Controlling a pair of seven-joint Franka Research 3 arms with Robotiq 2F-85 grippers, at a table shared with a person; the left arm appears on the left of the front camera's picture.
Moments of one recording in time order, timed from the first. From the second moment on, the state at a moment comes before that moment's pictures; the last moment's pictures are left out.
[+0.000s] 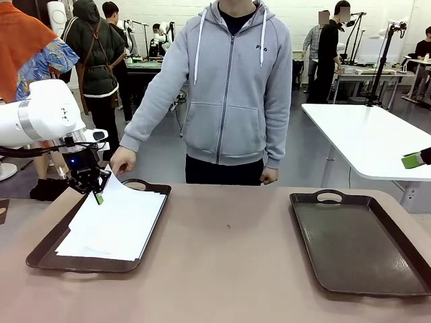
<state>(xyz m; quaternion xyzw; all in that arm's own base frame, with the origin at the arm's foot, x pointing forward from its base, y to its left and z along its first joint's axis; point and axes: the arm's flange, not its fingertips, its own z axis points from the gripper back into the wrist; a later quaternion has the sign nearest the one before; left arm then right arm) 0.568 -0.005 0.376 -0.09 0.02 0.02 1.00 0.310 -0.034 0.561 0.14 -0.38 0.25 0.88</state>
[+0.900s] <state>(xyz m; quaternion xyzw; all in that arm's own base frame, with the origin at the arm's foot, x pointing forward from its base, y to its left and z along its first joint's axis) 0.567 -0.002 0.370 -0.09 0.03 0.03 1.00 0.310 -0.034 0.561 0.14 -0.38 0.25 0.88</state>
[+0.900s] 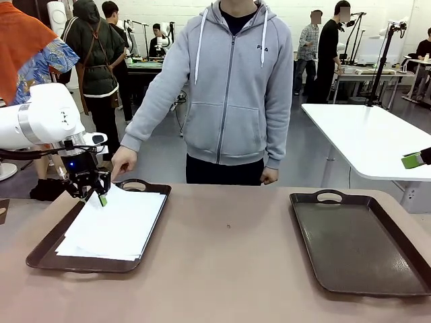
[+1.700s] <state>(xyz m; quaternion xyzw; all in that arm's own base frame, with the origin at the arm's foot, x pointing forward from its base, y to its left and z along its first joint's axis) 0.567 0.005 0.372 -0.07 0.03 0.03 1.00 0.310 -0.034 0.561 0.14 -0.38 0.25 0.88</state>
